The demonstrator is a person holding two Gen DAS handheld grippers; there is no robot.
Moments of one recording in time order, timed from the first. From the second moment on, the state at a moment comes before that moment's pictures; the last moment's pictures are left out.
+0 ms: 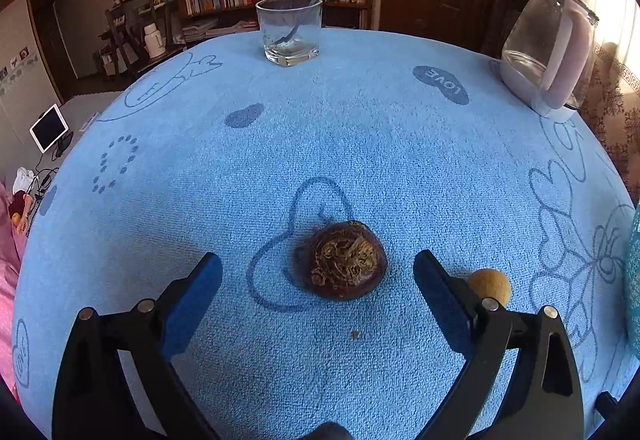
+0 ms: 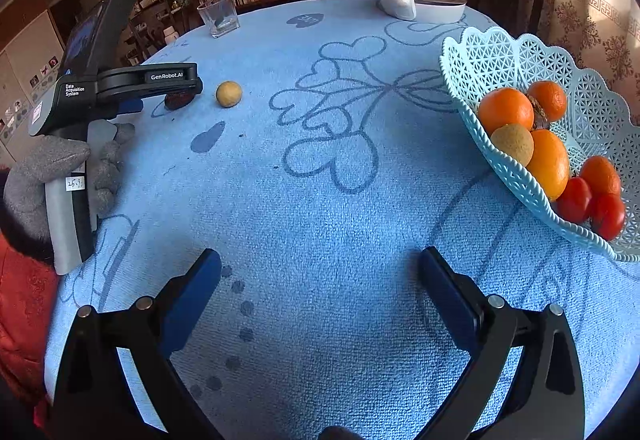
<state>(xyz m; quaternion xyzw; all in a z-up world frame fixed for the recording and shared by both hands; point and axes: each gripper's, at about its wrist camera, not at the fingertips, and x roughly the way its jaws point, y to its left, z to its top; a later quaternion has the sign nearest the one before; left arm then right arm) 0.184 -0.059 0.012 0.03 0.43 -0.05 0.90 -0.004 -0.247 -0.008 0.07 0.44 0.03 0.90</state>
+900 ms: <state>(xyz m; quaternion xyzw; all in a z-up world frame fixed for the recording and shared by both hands) 0.171 -0.046 0.014 0.01 0.42 -0.09 0.90 0.007 -0.236 -0.010 0.02 0.46 0.02 0.89</state>
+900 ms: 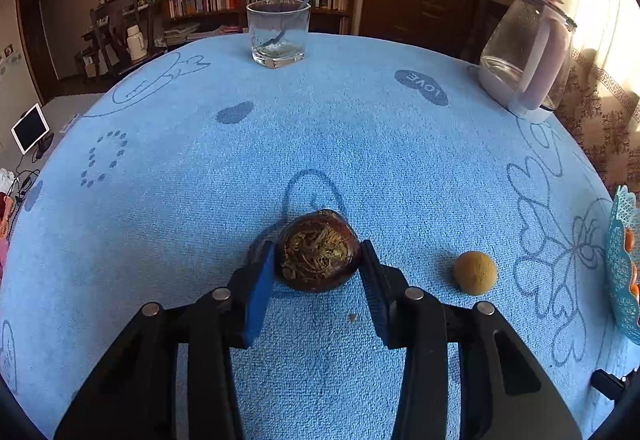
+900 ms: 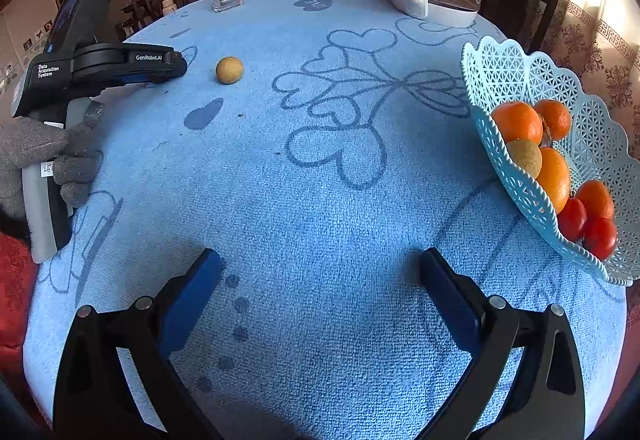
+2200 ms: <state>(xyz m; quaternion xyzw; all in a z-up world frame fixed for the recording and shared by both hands) 0.153 0.004 0.046 -0.06 0.38 -0.06 0.92 0.155 -0.155 0.002 -0.03 0.42 0.05 0.91</state>
